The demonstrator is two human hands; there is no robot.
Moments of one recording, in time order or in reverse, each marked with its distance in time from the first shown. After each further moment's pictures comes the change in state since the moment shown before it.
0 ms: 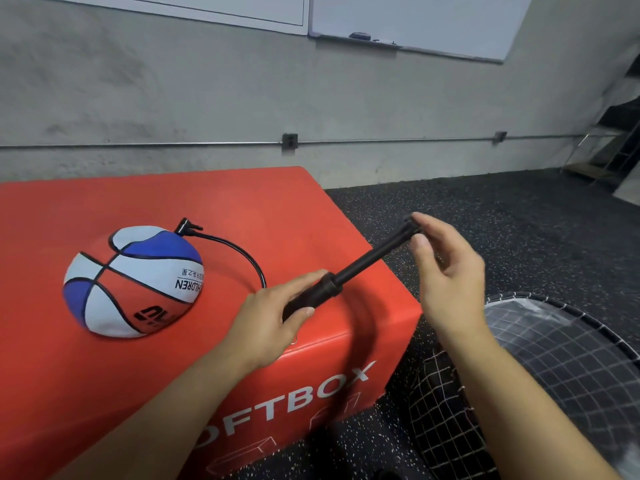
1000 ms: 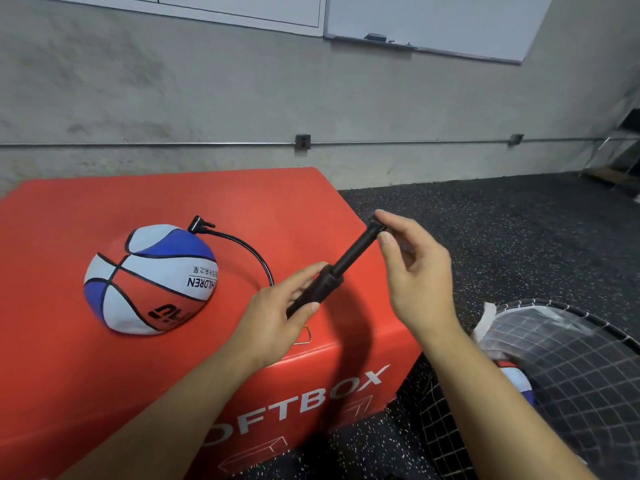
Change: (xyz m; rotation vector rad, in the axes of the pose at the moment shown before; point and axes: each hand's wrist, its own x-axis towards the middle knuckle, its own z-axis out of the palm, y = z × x) left_hand -0.004 -0.003 -0.009 -0.228 0.083 -0.045; right_hand -0.004 -0.012 0.054 0.002 -0.127 -0.086
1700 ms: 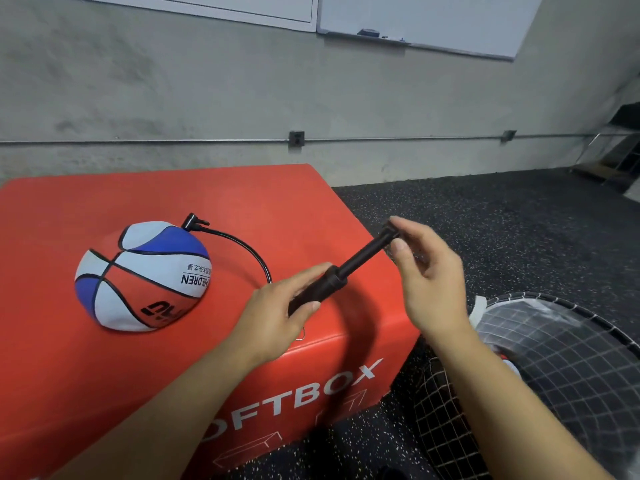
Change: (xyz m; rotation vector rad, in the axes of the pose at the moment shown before) left_hand 0.003 -0.002 0.007 0.139 -0.059 0.044; right_hand -0.010 0.008 -0.027 -0.020 0.009 0.061
